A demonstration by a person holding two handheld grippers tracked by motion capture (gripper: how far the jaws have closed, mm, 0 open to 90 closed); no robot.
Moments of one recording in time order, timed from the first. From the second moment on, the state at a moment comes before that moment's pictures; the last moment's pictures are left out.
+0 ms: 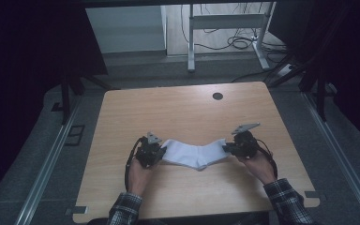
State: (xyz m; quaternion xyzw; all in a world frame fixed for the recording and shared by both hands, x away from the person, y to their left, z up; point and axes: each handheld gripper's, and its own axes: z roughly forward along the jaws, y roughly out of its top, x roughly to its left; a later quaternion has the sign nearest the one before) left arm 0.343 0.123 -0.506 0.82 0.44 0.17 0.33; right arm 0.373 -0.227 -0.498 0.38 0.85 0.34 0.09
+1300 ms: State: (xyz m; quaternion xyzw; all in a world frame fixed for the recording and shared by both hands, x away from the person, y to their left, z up) left arm 0.386 0.135 -0.534 0.79 0.50 0.17 0.32; right arm 0.424 -0.229 -0.524 0.42 0.84 0.34 0.12
